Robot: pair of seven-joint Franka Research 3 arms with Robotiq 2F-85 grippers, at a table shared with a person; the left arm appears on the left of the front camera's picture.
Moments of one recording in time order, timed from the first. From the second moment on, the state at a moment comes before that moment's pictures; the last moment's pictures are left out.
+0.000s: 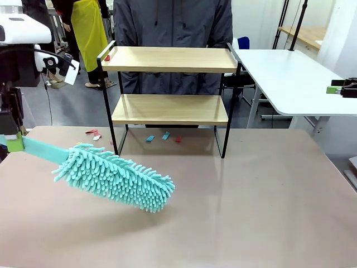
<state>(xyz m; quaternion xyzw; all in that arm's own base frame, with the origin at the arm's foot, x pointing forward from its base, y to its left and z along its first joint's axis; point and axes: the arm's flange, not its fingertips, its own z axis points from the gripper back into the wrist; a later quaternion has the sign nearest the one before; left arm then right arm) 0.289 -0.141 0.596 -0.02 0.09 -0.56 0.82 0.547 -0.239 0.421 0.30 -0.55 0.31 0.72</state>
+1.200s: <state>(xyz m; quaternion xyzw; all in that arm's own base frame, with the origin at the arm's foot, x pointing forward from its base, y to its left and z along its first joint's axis) 0.289 -0.141 0.597 -0.02 0.09 -0.56 0.82 0.547 -0.239 0.421 0.30 -0.55 0.31 0.72</state>
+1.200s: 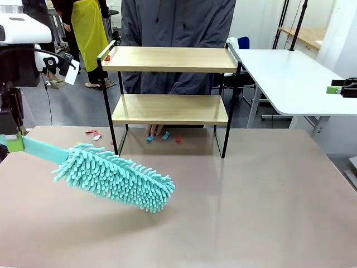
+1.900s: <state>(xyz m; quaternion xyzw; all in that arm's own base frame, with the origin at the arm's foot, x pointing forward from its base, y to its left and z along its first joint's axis) 0.289 -0.141 0.597 -0.02 0.09 -0.56 0.82 0.547 -0.239 0.421 0.30 -0.55 0.31 0.72</state>
